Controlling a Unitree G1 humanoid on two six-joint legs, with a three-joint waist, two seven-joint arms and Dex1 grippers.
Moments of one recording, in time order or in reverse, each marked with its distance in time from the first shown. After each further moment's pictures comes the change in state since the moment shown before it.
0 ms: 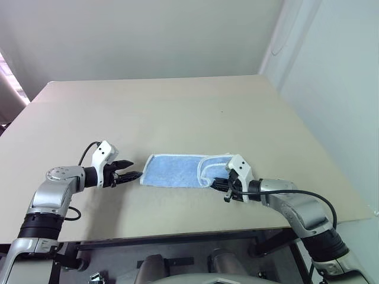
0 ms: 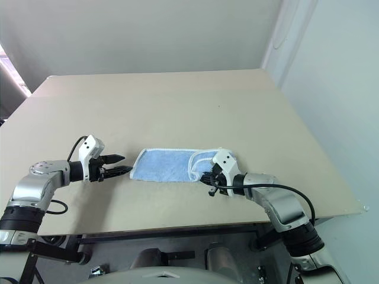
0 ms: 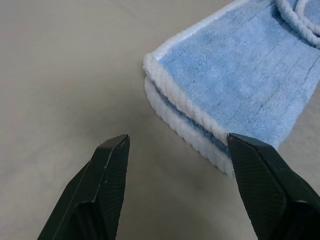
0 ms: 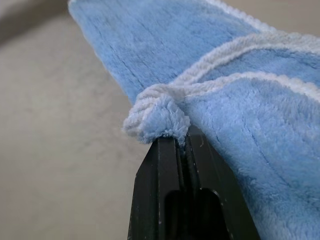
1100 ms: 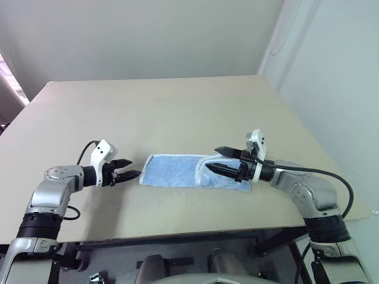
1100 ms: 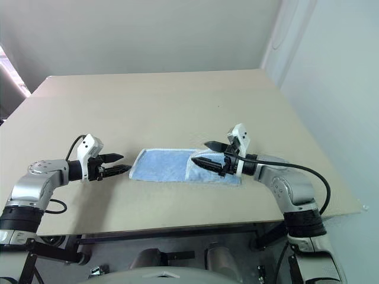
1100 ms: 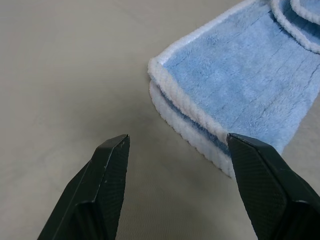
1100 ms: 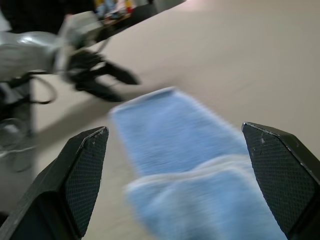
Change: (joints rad) left arm -0.002 0.005 0.007 -0.002 -0.001 -0.001 0.007; right arm -0.125 0.076 -0.223 0.172 0.162 -0.101 0.141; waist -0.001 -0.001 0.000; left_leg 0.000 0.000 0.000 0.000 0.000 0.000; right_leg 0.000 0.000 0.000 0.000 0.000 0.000
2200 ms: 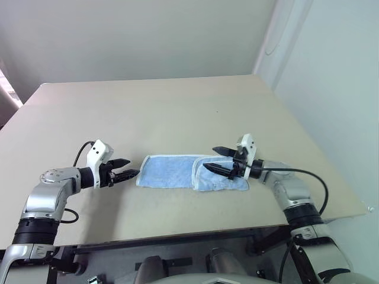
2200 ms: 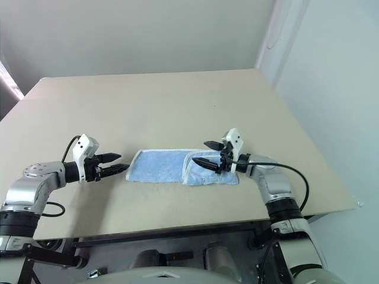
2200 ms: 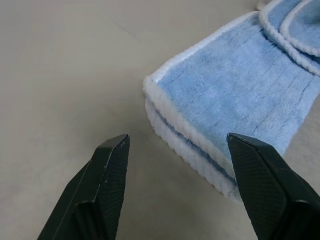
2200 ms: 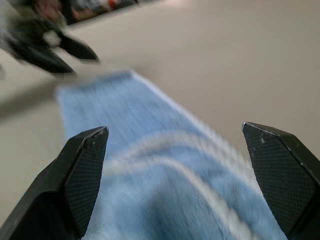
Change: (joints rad) left arm 0.052 0.001 0.062 -0.062 -0.053 0.047 0.034; right arm -0.095 0.056 0.028 0.291 -0.106 -0.250 0.197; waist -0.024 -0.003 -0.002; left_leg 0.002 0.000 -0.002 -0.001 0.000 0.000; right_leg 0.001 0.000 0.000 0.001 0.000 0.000
